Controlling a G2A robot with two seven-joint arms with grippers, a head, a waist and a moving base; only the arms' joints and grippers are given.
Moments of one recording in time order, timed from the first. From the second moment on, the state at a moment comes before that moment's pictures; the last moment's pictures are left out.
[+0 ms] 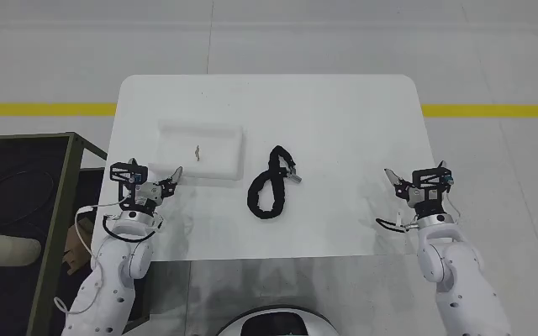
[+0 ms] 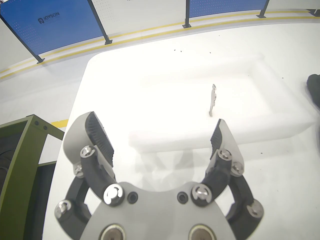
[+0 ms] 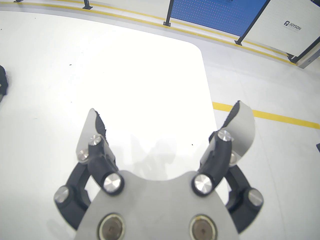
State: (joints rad) left arm 1.73 -1.15 -1.60 -1.80 1.33 0.00 0.00; right arm -1.73 -1.15 1.60 -1.80 -1.33 0.00 0.00
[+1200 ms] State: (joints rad) left arm 0.78 -1.10 -1.30 -1.45 0.77 -0.18 -1.54; right arm -1.73 -1.15 1.60 -1.80 -1.33 0.00 0.00
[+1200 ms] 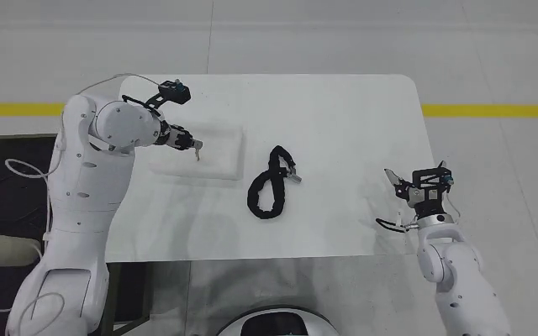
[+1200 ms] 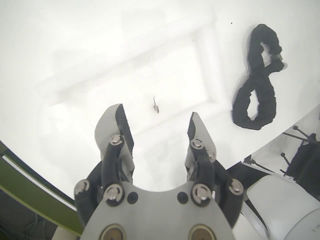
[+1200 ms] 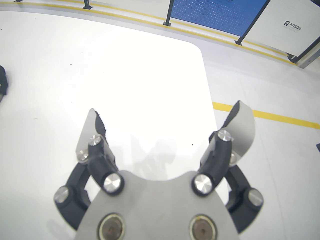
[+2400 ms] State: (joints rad) left arm 0.73 -1.03 -1.20 -1.54 0.82 -0.07 -1.54; right arm -1.73 -1.15 1.60 -1.80 -1.33 0.00 0.00
